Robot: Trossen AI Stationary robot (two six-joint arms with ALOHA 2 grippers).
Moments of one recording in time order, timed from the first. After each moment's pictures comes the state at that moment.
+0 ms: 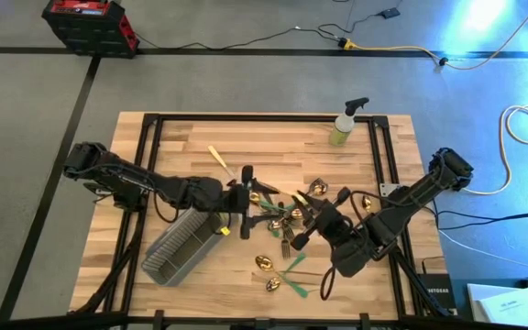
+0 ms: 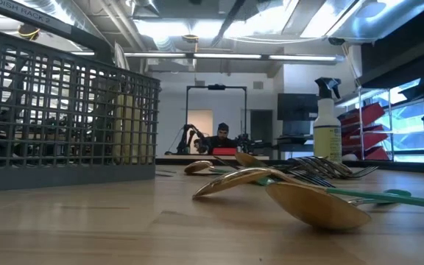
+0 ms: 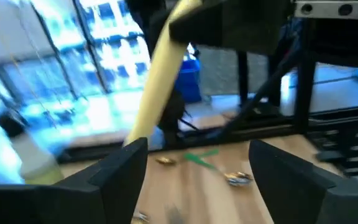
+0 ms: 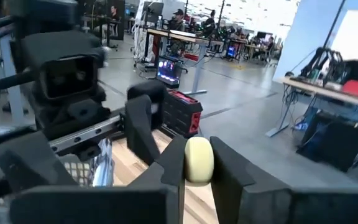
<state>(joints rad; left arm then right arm) -0.24 1.50 1.03 0.44 -0.31 0.22 0.66 1.53 1.30 -0.22 1.41 0.38</state>
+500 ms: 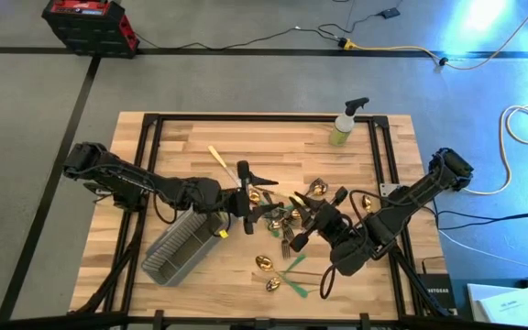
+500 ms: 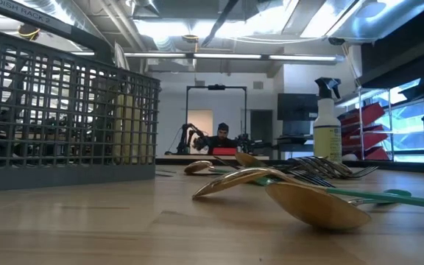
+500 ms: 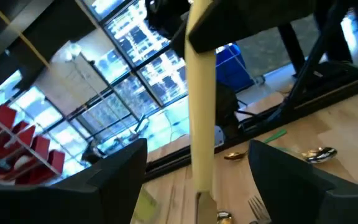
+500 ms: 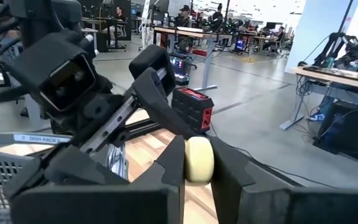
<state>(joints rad) -0.24 1.50 1.03 0.47 -0.42 0.58 0.64 1.54 1.30 -0.20 1.36 0.40</state>
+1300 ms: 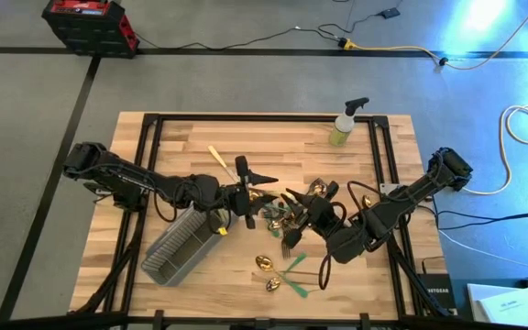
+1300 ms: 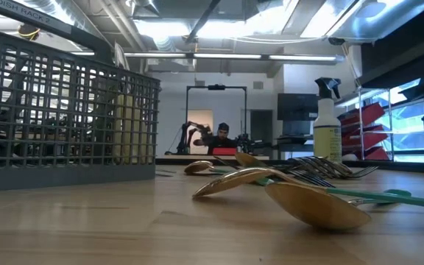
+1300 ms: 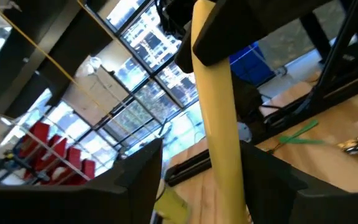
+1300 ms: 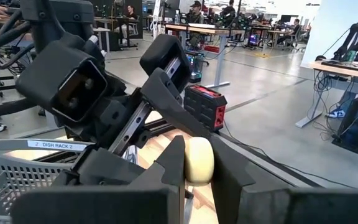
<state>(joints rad) -0.23 1.50 1.03 0.51 -0.49 0.74 0.59 1.54 1.30 -0.10 1.25 0.31</state>
